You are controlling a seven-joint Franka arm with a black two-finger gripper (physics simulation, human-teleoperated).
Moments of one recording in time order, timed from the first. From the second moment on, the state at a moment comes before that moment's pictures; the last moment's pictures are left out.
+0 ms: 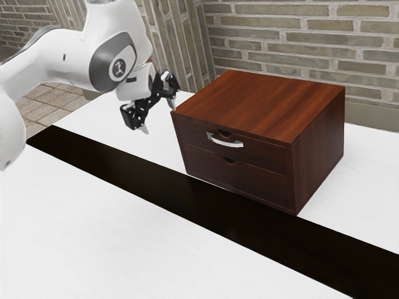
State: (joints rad) arm -0.14 0.24 0.34 -1.35 0.07 1.87 1.88
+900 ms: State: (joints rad) arm -0.19 0.30 0.32 -1.33 0.07 1.88 1.85
